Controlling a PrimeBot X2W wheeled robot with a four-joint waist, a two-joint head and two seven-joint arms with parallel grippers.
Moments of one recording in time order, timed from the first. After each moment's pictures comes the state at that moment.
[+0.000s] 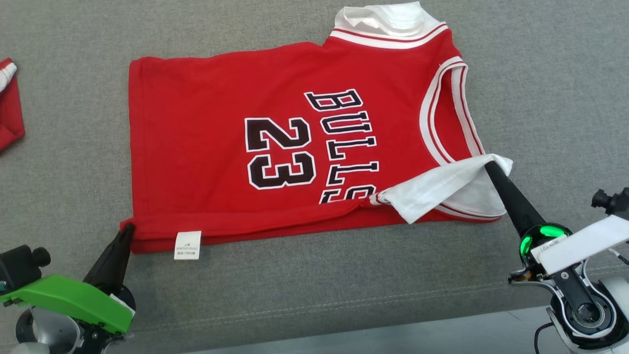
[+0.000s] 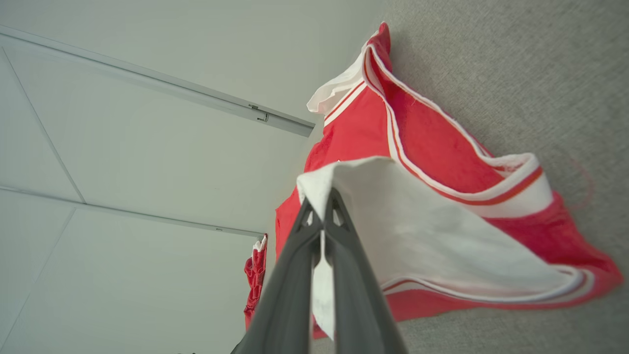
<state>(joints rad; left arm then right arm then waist) 0.03 0.39 -0.19 -0.10 -1.08 0.01 0.07 0.01 -0.30 0.24 -0.19 1.38 0.04 0.05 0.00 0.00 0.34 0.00</state>
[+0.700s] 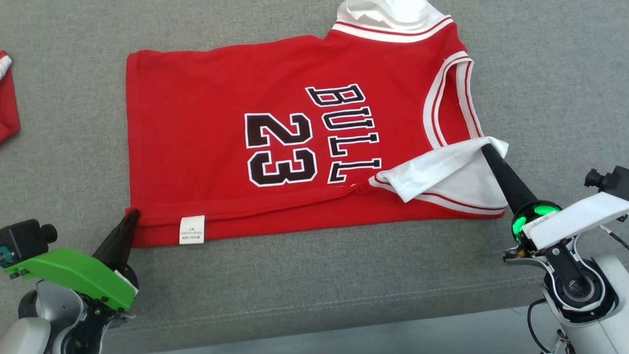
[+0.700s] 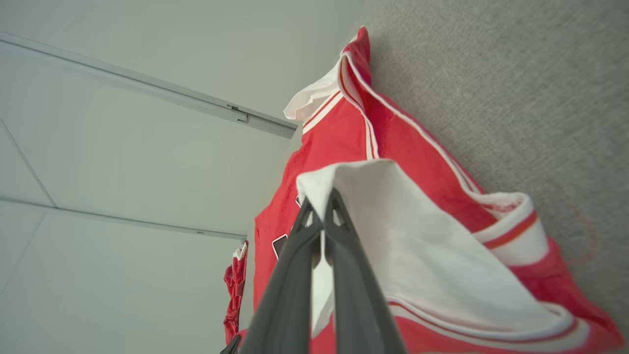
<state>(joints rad) -0.07 0.39 -0.22 -0.05 -1.09 0.05 0.16 -0.10 -0.28 0.25 -0.08 1.35 0.02 0.06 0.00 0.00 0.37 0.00</state>
